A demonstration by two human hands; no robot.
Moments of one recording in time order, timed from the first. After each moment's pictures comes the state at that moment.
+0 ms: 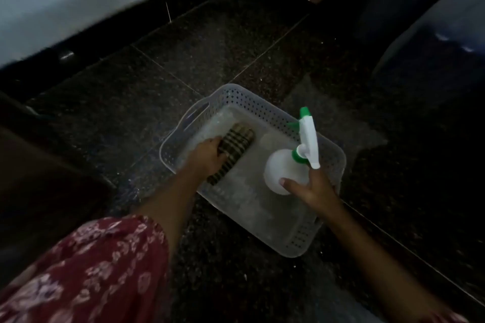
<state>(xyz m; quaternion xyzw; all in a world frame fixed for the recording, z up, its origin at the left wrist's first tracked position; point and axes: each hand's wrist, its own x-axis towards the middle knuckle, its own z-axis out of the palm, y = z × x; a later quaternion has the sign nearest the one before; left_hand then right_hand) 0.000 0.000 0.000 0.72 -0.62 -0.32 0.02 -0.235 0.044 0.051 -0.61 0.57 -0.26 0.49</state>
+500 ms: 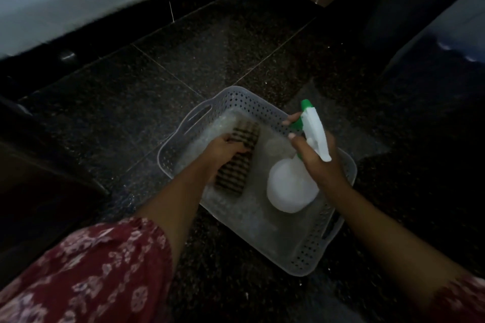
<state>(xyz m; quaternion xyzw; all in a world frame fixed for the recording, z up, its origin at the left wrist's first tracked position) -0.024 -0.015 0.024 0.68 -0.32 -0.59 0.29 -0.201 -0.011 0.075 -0.64 0.50 -0.40 0.44</state>
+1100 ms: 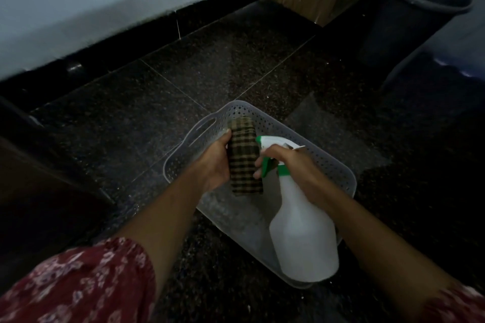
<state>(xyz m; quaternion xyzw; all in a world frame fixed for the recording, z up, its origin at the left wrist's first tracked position) -0.019 -0.012 0.049 0.50 -0.10 -0.75 0.41 -0.169 -0.012 0.094 -0.51 0.57 -0.22 0.60</state>
